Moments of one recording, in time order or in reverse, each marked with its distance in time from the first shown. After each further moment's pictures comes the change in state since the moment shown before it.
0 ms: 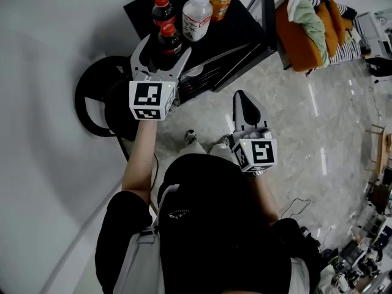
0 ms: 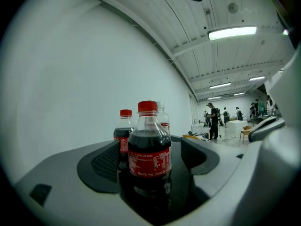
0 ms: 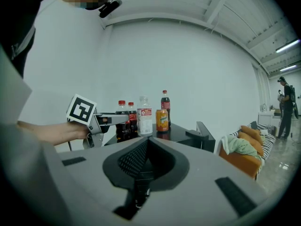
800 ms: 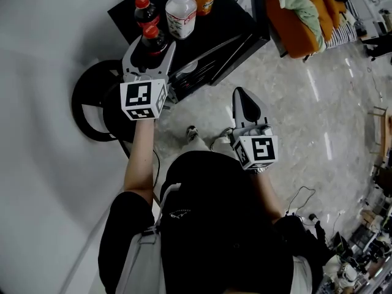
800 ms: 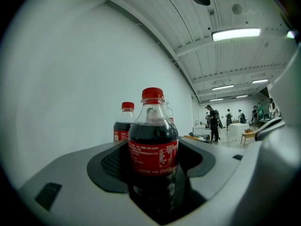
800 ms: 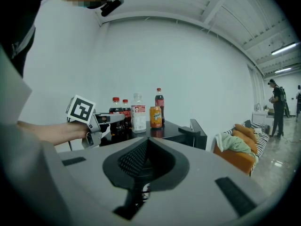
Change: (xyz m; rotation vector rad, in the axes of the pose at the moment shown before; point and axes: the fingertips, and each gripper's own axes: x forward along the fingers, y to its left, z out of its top) left arm 0.015 0.006 -0.013 -0.036 -0.009 0.013; right arm -0.007 -0.017 -0.014 0.006 0.022 -0.060
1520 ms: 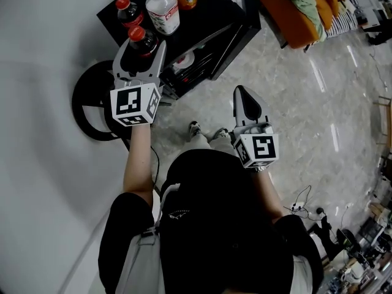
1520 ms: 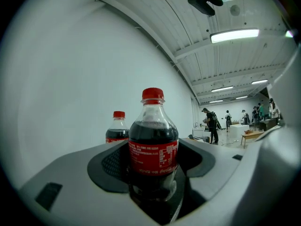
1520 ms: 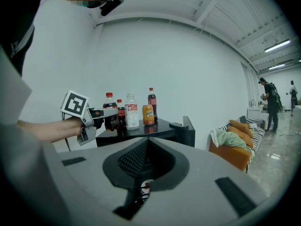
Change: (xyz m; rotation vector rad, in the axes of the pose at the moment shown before) left arm -0.011 -0.025 0.019 0.002 -0.026 0.005; right arm -0.027 -0.028 -0.012 0.046 0.002 -0.039
